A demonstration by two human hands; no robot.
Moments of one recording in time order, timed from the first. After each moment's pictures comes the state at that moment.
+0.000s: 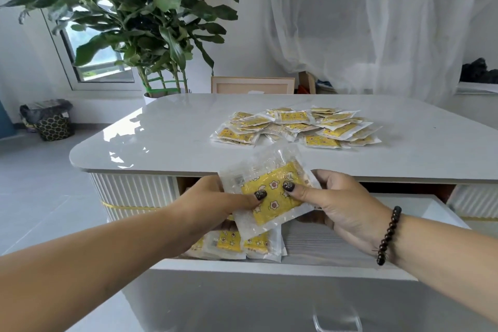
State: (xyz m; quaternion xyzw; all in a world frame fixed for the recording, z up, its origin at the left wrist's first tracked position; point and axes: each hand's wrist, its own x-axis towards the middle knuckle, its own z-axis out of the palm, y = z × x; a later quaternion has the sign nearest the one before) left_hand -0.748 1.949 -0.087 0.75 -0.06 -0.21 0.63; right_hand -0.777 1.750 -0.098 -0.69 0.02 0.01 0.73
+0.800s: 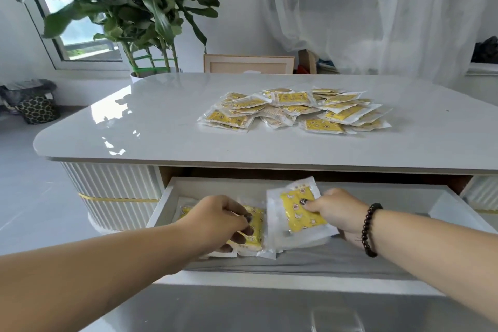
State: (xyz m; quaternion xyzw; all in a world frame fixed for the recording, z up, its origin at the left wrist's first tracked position) left_hand -0.712 1.926 -0.149 0.83 -0.01 -0.23 0.50; right_hand -0.699 1.704 -0.186 -0.81 0.23 0.09 0.53
